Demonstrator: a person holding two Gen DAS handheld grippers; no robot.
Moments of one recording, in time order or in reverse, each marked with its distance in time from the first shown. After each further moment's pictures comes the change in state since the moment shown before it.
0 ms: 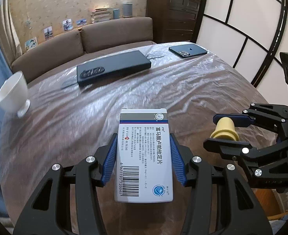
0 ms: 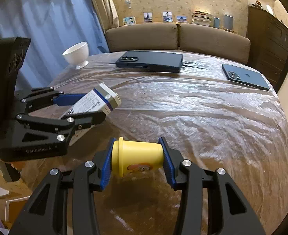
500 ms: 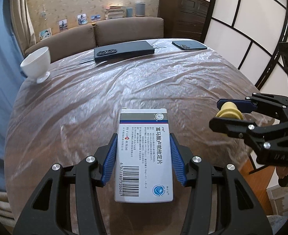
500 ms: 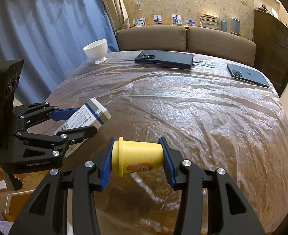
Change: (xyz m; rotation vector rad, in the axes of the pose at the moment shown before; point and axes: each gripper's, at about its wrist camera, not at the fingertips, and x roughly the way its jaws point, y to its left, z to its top) left arm -0.045 -0.014 -0.057 -0.084 -0.006 0.051; right arm -0.038 0.026 -0.034 -0.034 -0.009 0.050
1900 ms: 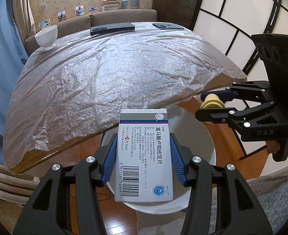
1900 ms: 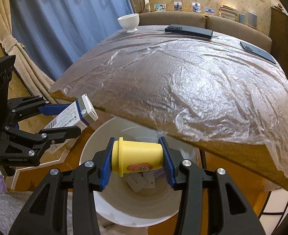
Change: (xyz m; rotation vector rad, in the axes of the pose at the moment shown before) left arm -0.072 -0.043 -0.104 0.000 0.062 -0.039; right arm -0.041 0.041 -0.092 -0.068 0.127 0.108
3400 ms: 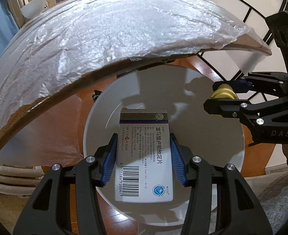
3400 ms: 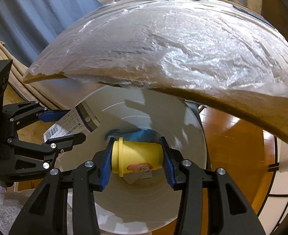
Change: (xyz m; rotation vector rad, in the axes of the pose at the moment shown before) left arm 0.086 -0.010 -0.028 -0.001 0.166 0.056; right arm 0.070 -0.026 -0.043 0.102 0.099 -0.053
